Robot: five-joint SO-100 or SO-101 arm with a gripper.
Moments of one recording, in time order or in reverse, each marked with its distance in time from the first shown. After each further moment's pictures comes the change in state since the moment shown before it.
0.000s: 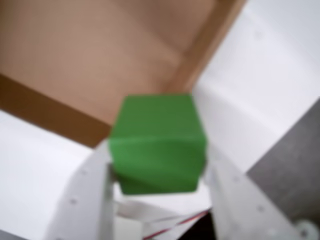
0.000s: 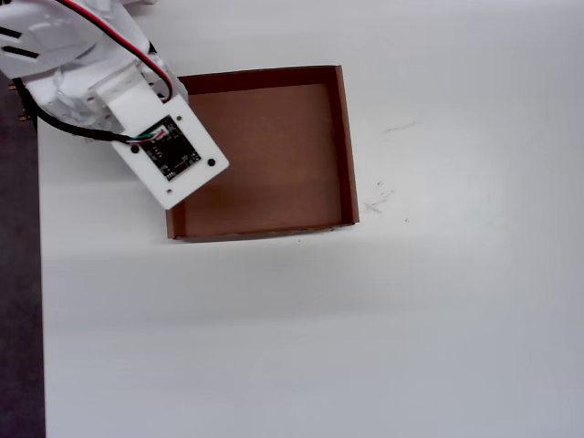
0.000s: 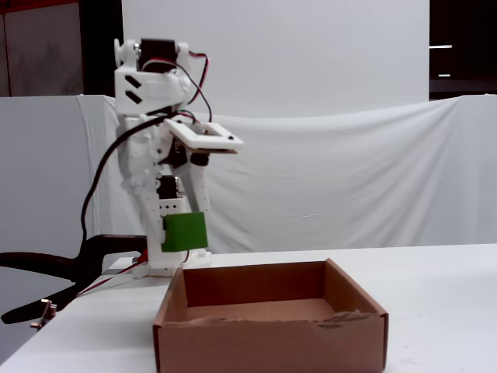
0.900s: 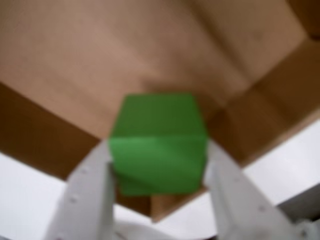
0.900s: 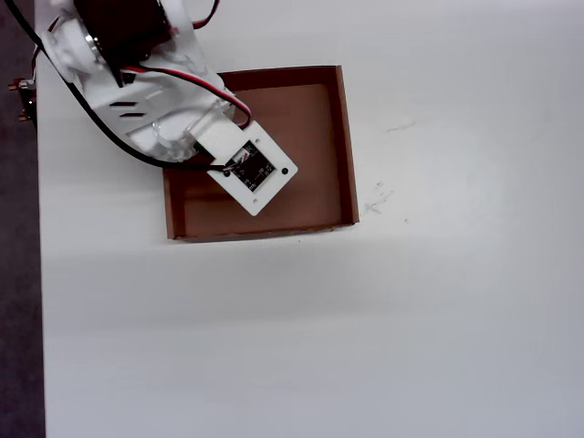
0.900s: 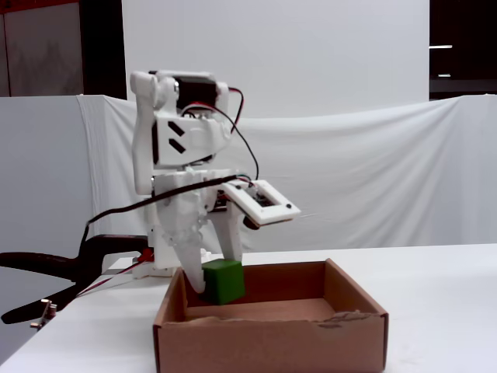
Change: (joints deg) arm -8.3 -15.5 2.1 -11.2 0.4
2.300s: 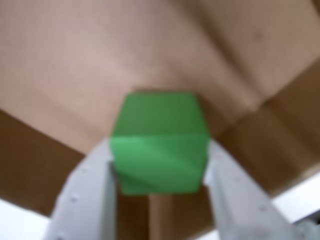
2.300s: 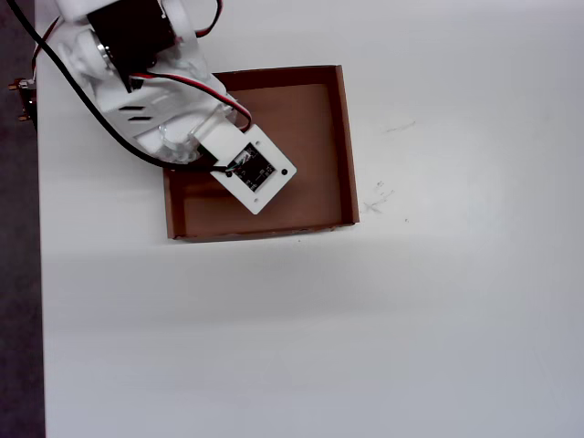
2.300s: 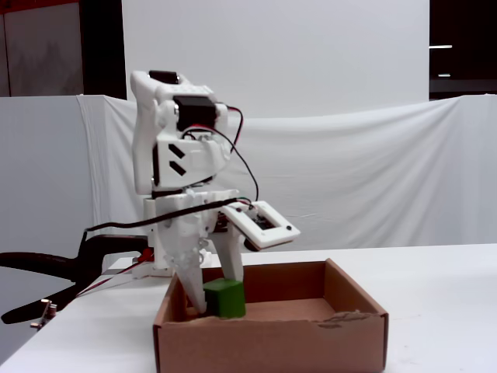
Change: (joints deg) arm 0.0 -1.2 7.2 -9.8 0.0
